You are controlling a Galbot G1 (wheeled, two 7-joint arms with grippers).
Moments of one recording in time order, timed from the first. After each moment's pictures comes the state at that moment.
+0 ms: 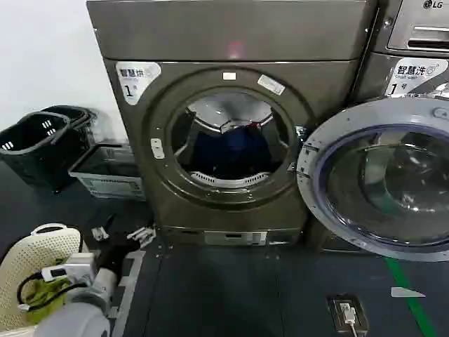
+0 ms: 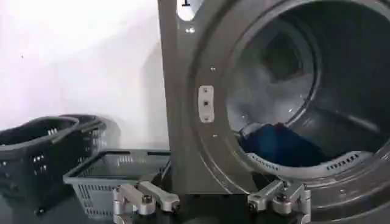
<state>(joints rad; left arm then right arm) 1.39 -1.45 -0.64 -2.42 -0.11 0.74 -0.04 -1.68 1.08 2.49 1.54 0.44 -0.24 -0.08</state>
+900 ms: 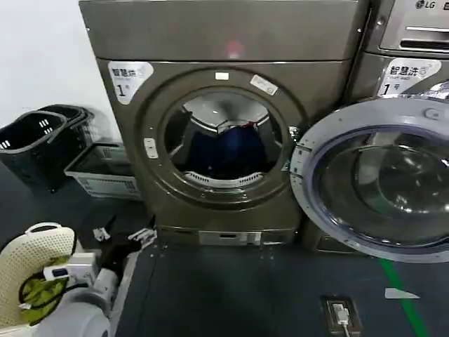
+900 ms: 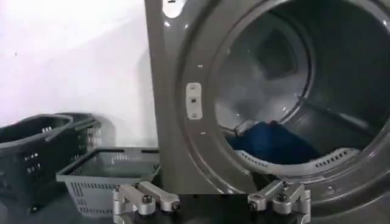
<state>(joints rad) 1.38 -1.44 -0.63 -2.41 -0.11 0.74 -0.04 -1.67 1.08 2.47 1.52 0.46 -0.18 -0.03</state>
